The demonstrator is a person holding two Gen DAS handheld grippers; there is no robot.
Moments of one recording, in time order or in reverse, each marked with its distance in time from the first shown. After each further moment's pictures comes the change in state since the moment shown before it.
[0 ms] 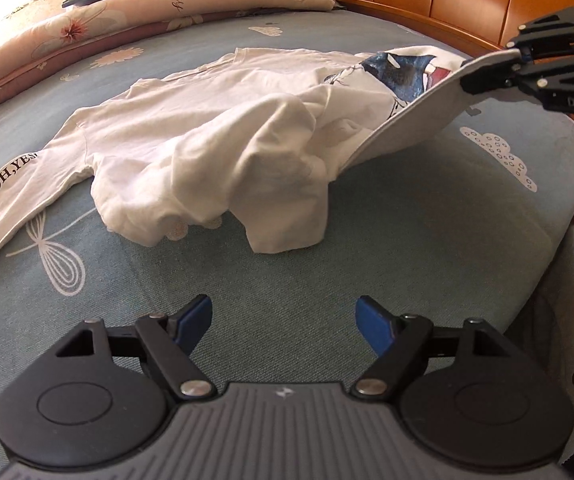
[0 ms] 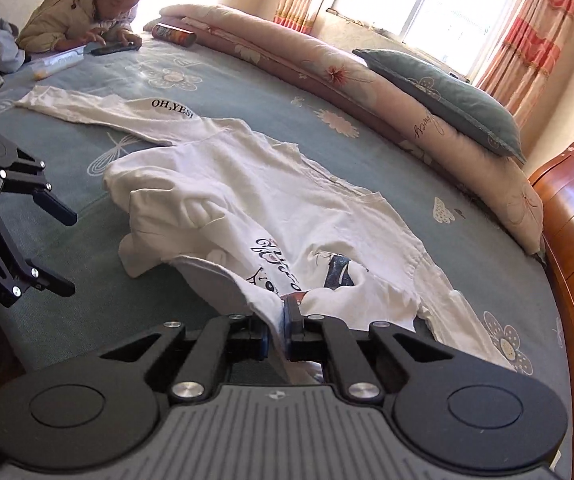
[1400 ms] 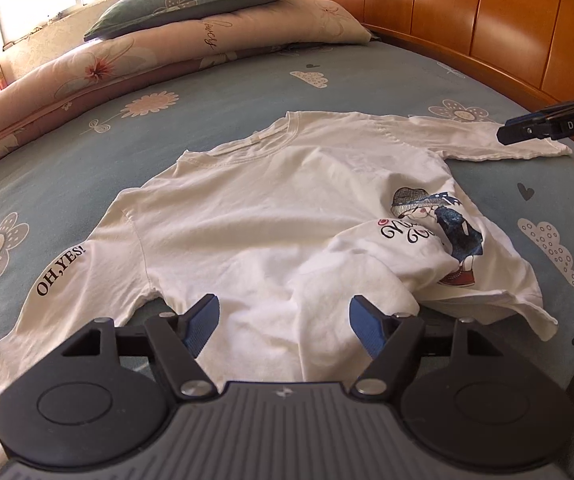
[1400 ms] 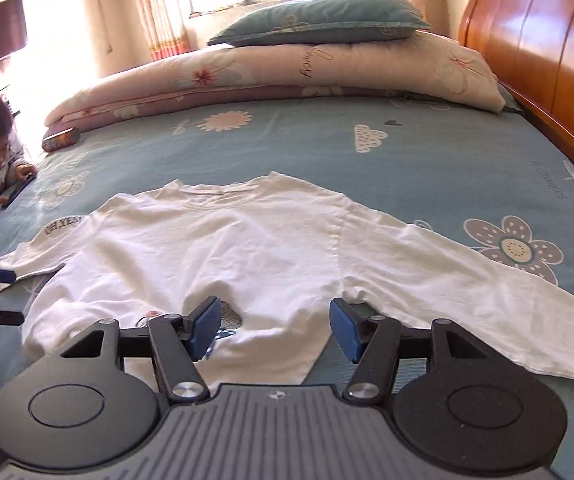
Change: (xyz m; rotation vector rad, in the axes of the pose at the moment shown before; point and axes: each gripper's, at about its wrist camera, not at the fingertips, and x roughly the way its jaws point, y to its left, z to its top) left arm -0.002 0.058 0.101 -0.004 -0.023 0.076; right arm 0.075 -0.150 0.000 0.503 0.025 0.121
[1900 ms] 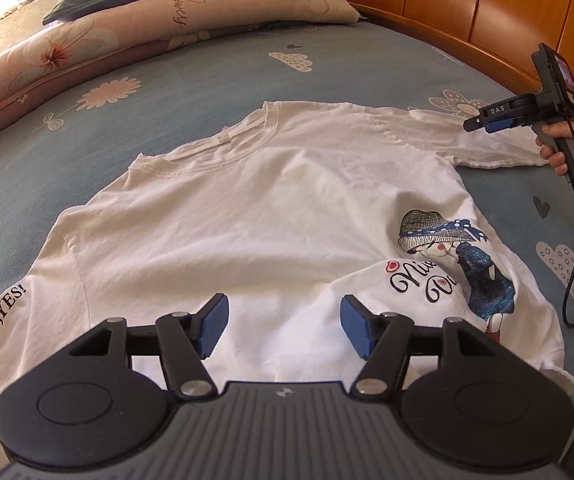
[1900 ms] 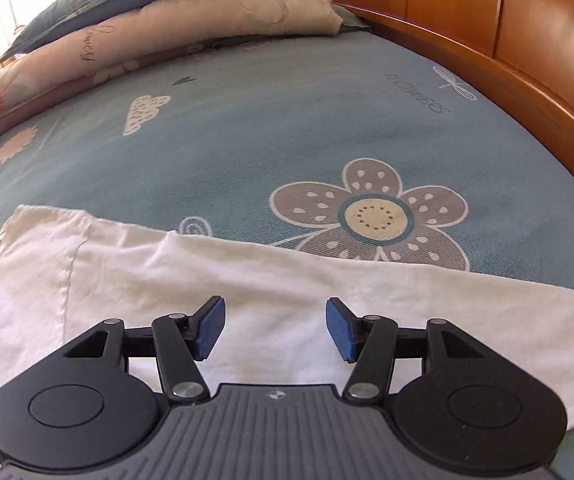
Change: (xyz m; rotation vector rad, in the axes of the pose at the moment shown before) left arm 0.068 0.002 0.052 0.010 0.033 -0.048; right arm 0.109 -0.181 0.015 0.316 0.086 -0.371
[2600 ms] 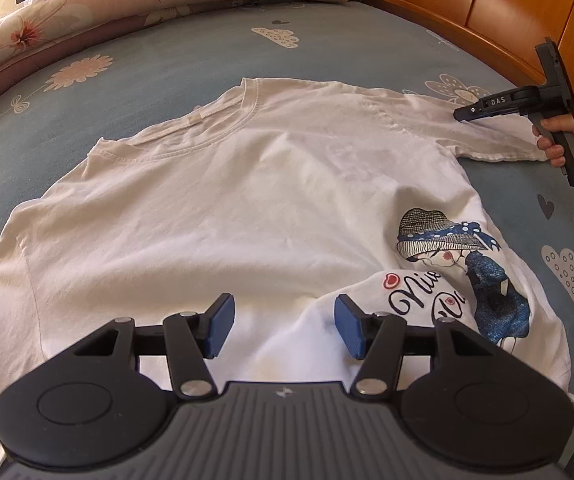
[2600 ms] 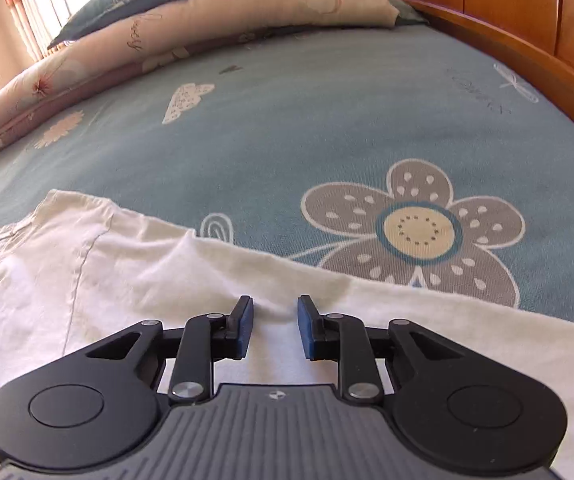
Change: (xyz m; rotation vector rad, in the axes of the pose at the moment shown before) left arm 0.055 -0.008 0.020 -0.006 0.079 -0.071; right arm 0.045 -0.026 0.019 -0.024 -0.022 0.110
